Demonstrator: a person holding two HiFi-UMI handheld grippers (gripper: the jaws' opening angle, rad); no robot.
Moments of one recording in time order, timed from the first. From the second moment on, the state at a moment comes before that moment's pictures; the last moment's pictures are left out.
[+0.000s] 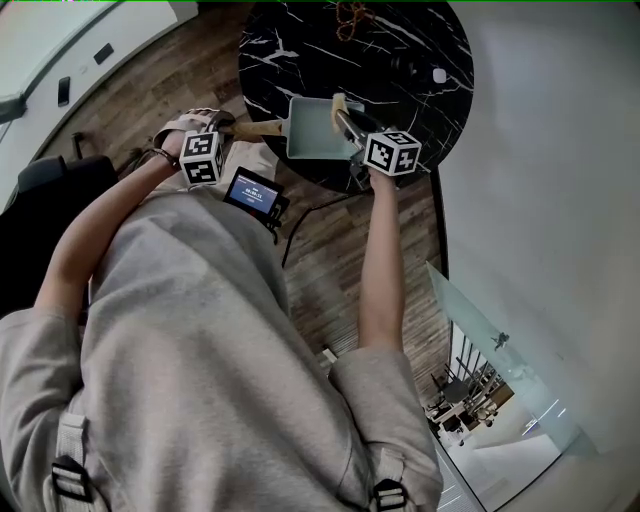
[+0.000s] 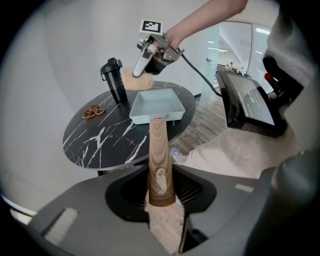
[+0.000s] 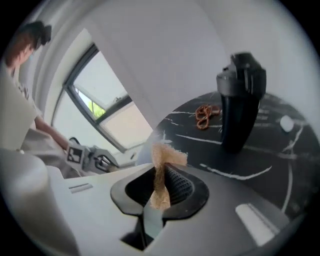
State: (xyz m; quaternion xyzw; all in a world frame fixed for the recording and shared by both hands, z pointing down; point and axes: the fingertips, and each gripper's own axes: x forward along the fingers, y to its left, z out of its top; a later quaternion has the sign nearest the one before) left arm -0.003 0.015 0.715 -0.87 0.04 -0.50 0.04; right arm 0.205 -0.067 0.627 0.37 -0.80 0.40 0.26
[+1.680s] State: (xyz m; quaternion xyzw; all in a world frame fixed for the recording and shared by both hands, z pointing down) left arm -0.011 -0.010 0.720 -0.85 0.11 -0.51 -0.05; right arm 0.269 0.029 0.738 0.11 -0.62 0.33 0.70
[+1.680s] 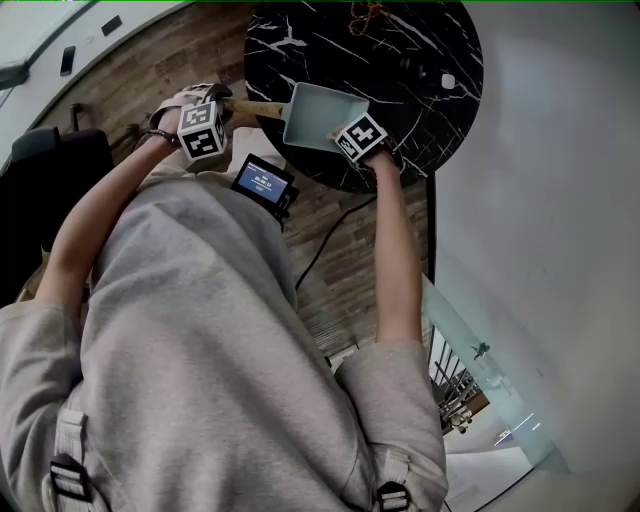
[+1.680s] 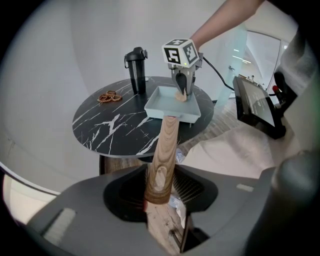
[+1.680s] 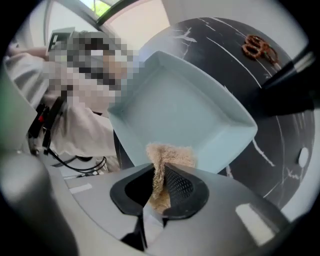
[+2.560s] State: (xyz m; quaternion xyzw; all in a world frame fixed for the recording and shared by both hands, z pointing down) left arm -0.013 -0.005 0.721 -0.84 0.12 -0.52 -0.07; right arm 0.144 0.038 0.734 0.17 -0.63 0.61 0.46
